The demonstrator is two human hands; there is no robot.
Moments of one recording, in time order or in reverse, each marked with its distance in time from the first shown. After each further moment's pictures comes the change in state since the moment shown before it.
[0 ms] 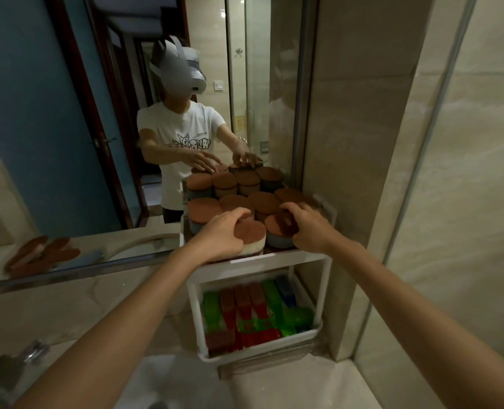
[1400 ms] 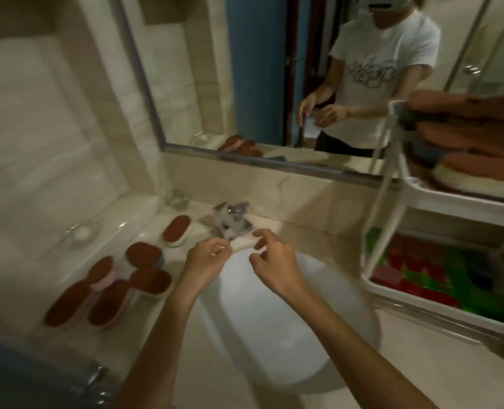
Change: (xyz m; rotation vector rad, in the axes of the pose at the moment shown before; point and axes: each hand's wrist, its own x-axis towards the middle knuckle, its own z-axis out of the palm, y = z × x) left_hand -0.294 -0.217 0.038 -0.437 0.589 -0.941; right_hand -0.127 -0.265 0.244 0.527 -0.338 -0.422
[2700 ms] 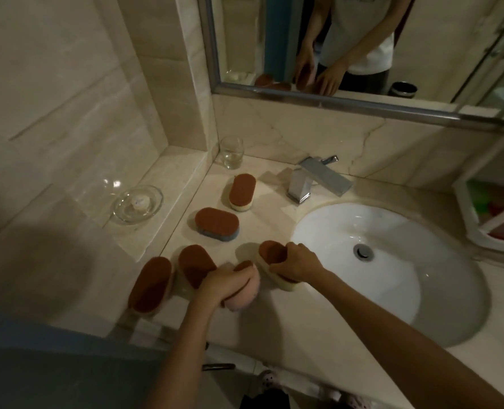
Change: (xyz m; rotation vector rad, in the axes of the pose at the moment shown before) left_hand 0.076 -0.204 -0.130 0.174 -0.510 -0.400; right_hand 0.068 -0.040 0.231 -0.296 -0.388 0.519
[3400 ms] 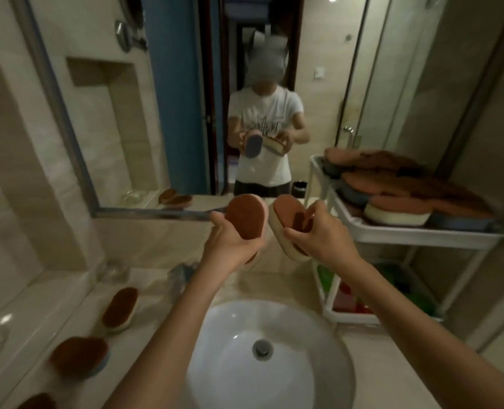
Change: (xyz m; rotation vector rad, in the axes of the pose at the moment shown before) left_hand -0.127 0.311 0.096 -0.037 0.333 0.705; right_hand -0.153 0.141 -0.292 0.169 0.895 -0.132
